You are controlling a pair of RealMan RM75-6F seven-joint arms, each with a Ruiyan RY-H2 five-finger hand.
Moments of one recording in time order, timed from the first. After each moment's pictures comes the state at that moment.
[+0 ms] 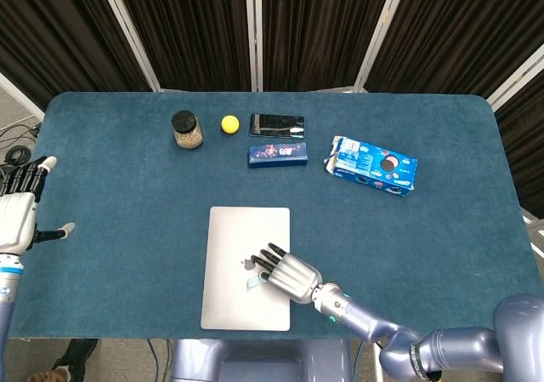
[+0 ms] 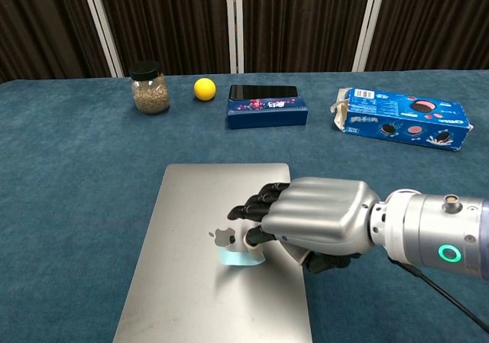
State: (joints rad) left arm -0.31 -1.04 -0.17 -1.79 1.17 1.32 0.14; right arm 0.84 -1.57 0.00 -1.66 -1.29 0.78 -0.67
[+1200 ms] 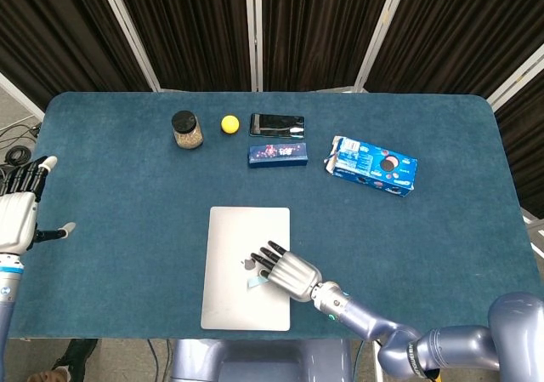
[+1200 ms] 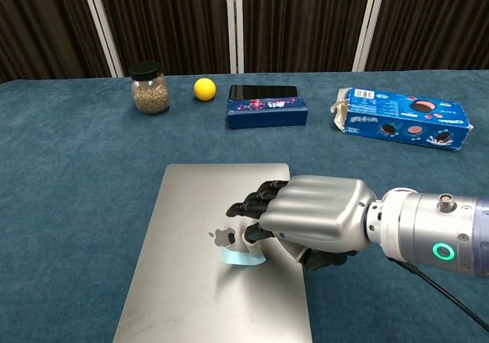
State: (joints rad) left arm -0.31 -1.04 -0.18 -1.79 1.17 1.31 0.14; right arm 0.85 -1.58 -0.01 -1.64 -1.29 0.80 -0.66
